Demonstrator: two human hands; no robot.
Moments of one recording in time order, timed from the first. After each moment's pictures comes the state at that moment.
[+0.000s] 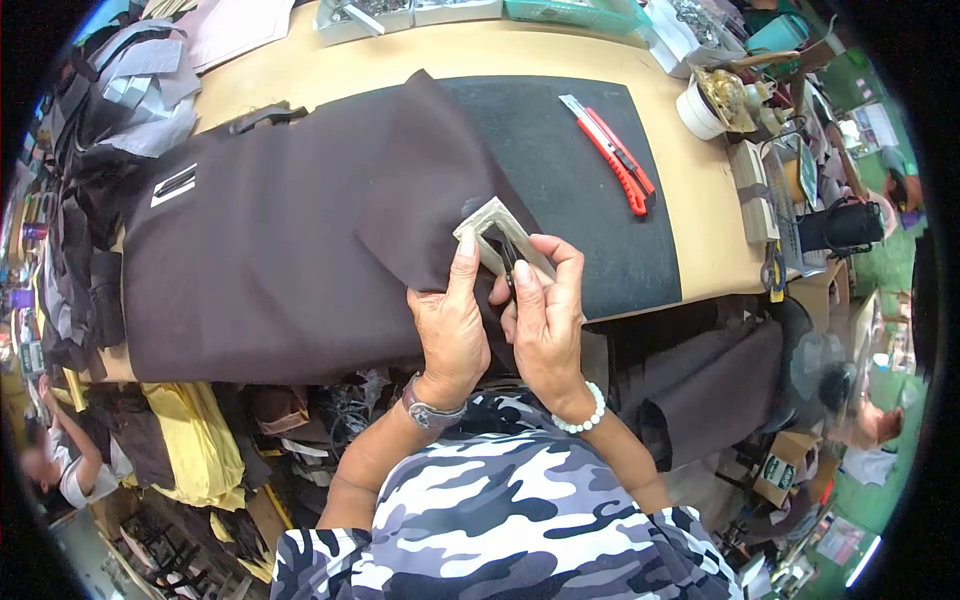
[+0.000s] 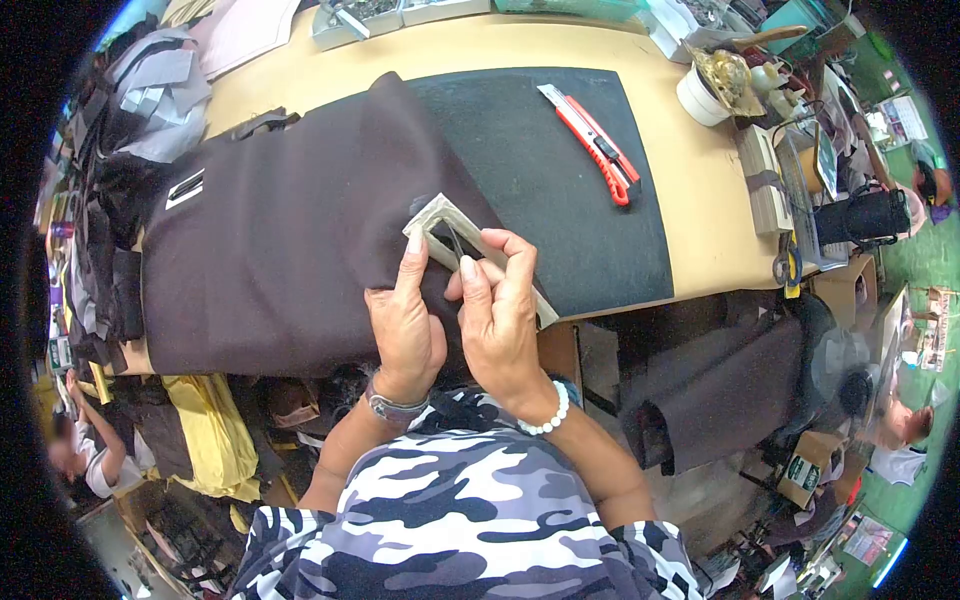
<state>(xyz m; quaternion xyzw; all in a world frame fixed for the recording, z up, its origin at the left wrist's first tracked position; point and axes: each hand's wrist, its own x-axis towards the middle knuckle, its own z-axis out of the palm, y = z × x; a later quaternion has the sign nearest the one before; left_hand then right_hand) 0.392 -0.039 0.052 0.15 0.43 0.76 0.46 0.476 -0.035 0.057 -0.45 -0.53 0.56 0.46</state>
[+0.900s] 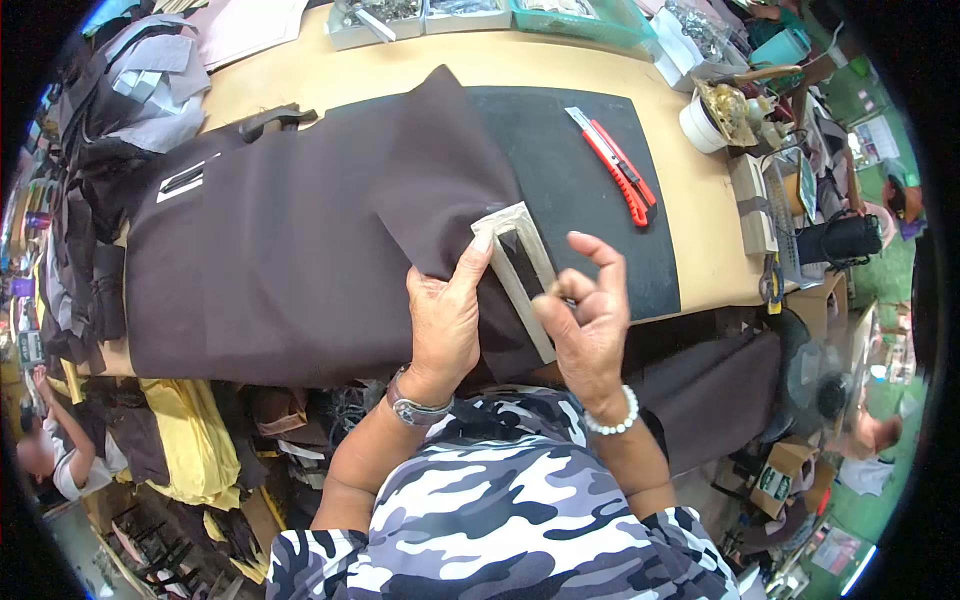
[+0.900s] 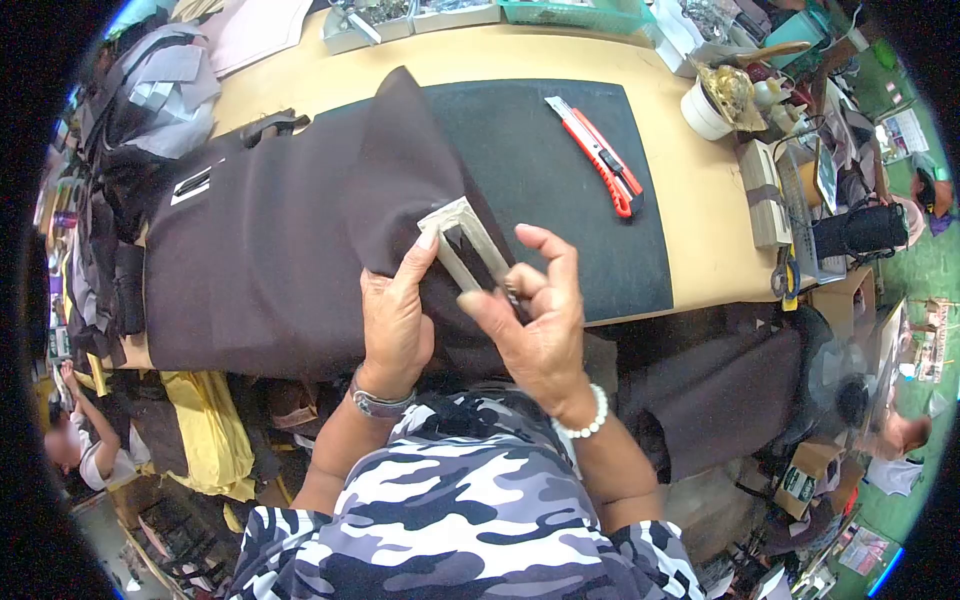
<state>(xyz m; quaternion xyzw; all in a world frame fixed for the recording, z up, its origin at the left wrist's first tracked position) 0.379 -0.031 0.063 0.17 0.40 0.74 0.51 0.498 -0.025 0.079 -0.39 -0.52 0.58 0.48</state>
